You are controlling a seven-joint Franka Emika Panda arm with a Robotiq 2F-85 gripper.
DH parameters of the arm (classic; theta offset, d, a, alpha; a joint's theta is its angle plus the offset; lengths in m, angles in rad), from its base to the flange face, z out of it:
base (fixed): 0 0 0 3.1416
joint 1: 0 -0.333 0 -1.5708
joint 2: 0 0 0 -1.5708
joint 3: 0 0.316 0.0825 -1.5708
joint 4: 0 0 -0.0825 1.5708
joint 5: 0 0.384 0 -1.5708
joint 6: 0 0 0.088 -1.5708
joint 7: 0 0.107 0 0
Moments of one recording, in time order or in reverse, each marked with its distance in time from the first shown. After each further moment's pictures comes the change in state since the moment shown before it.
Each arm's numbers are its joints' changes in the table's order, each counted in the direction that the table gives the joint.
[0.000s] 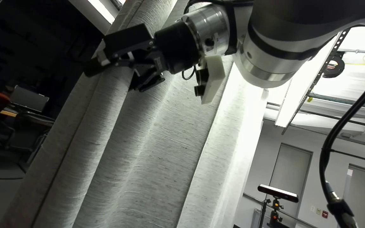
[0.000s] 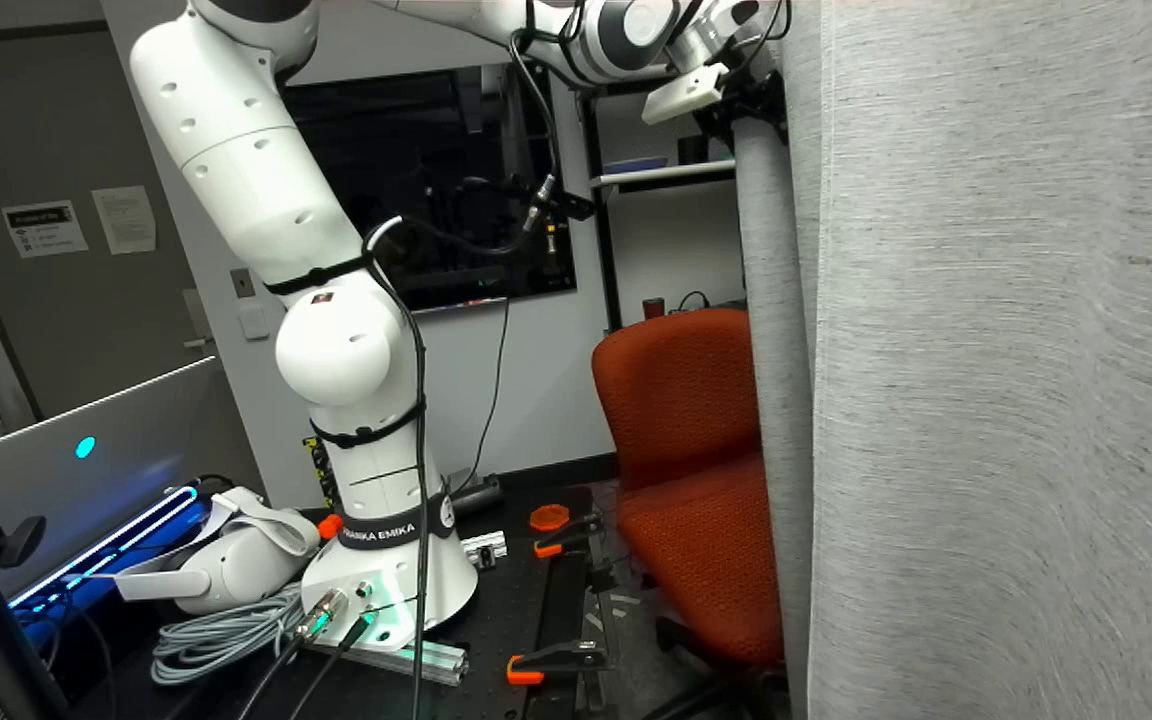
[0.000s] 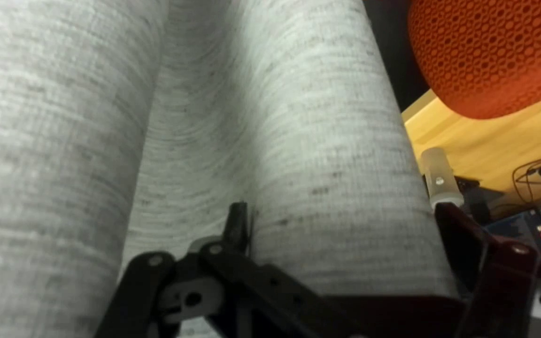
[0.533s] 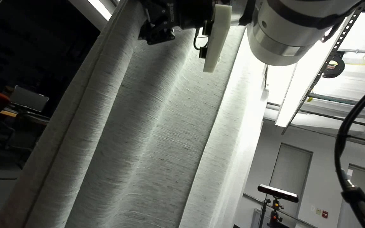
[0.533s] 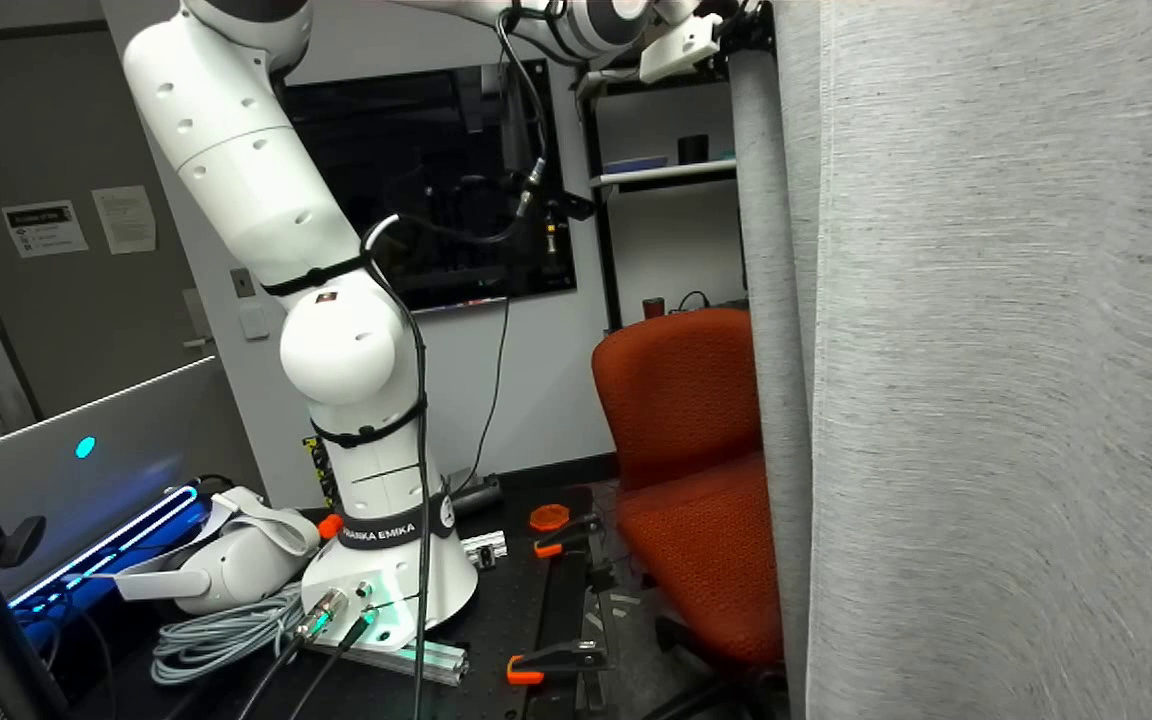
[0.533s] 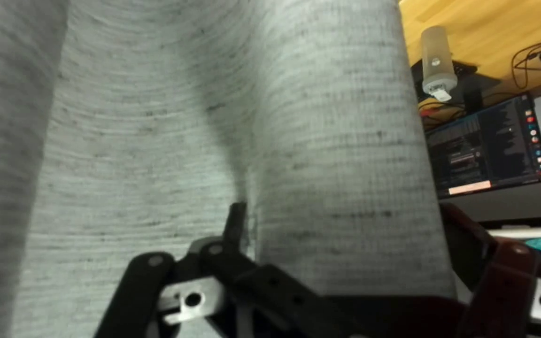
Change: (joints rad) arm -0.039 0.014 0.000 -0.075 0.025 -0.195 0.000
